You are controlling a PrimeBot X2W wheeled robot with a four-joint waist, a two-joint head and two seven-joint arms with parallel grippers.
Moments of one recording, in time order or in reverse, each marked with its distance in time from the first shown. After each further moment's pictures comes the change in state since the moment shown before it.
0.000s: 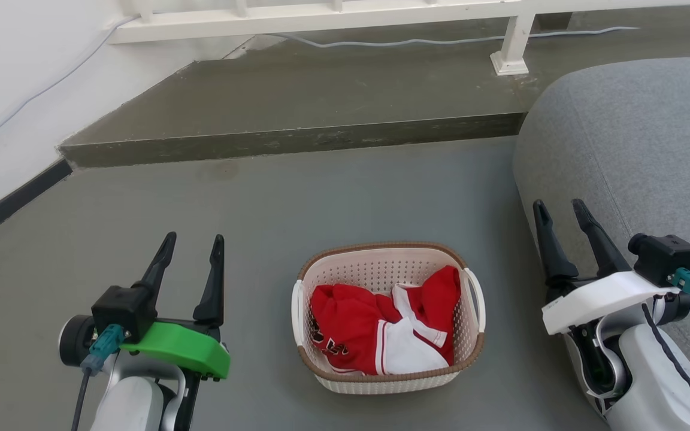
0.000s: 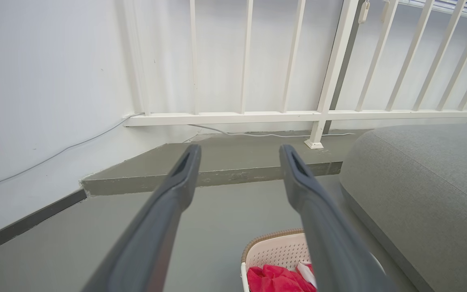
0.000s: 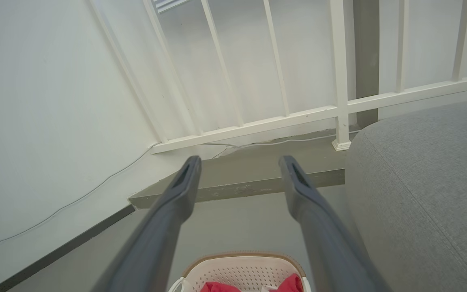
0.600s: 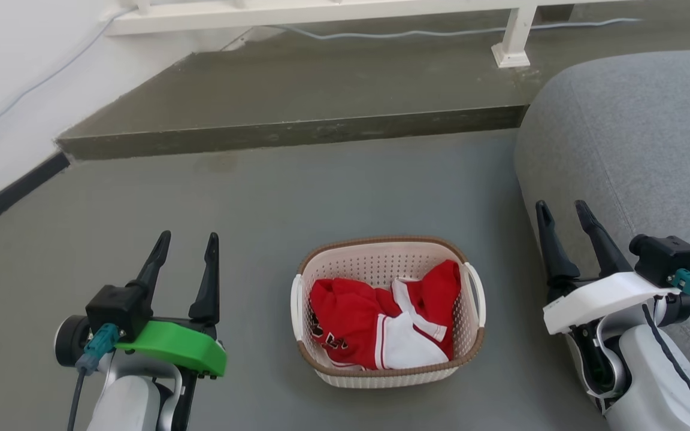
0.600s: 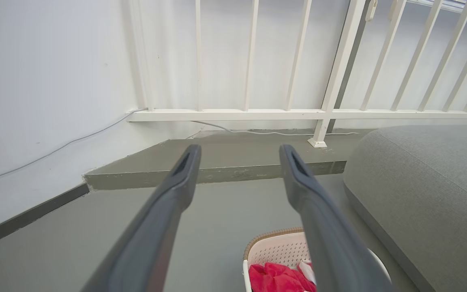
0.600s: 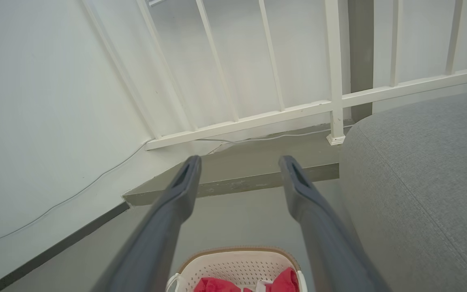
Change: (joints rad) left arm 0.000 -0.006 0.019 0.002 0.001 -0.001 0.000; right arm 0.000 0.013 -0.022 0.013 -0.021 0.002 0.000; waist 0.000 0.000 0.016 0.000
